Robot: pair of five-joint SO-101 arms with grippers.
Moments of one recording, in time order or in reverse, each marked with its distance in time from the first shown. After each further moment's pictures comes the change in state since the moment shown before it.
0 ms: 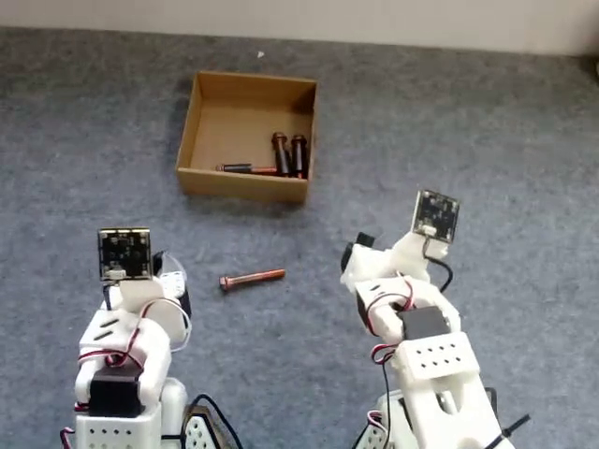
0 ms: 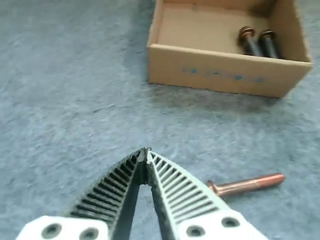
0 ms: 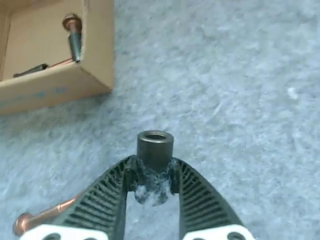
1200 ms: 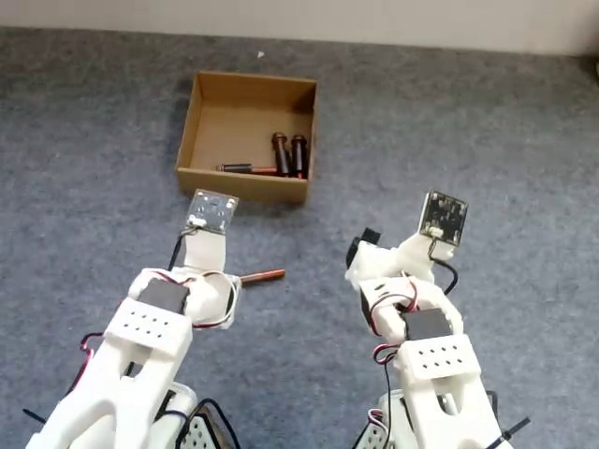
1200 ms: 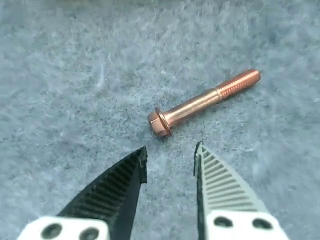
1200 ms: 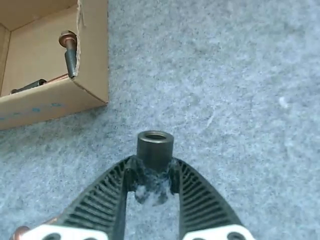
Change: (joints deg) left arm 13.8 60.6 -14.9 -10.7 0.4; right arm 1.2 -0.1 1.8 -2.7 0.0
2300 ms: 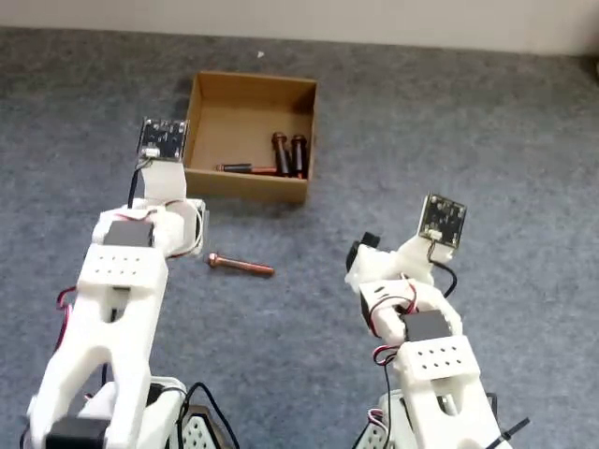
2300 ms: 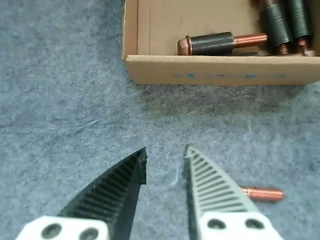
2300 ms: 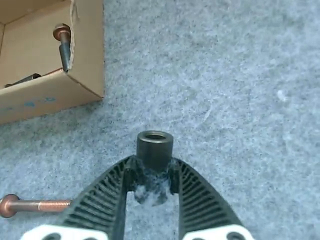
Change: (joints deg) left arm -12.9 11.6 -20.1 -5.1 -5.3; right arm 0.0 -0.1 0.4 -0.1 0.0
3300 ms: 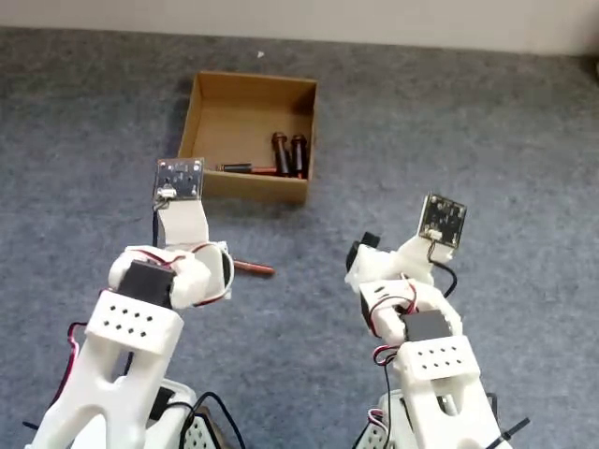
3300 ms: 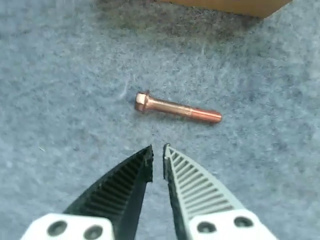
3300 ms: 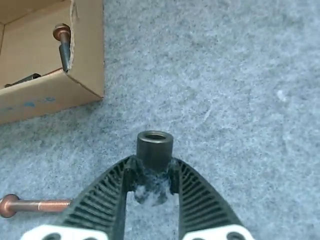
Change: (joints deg) left arm 13.4 -16.2 4.5 19.8 25.1; right arm 0.0 0.0 0.0 0.0 0.0
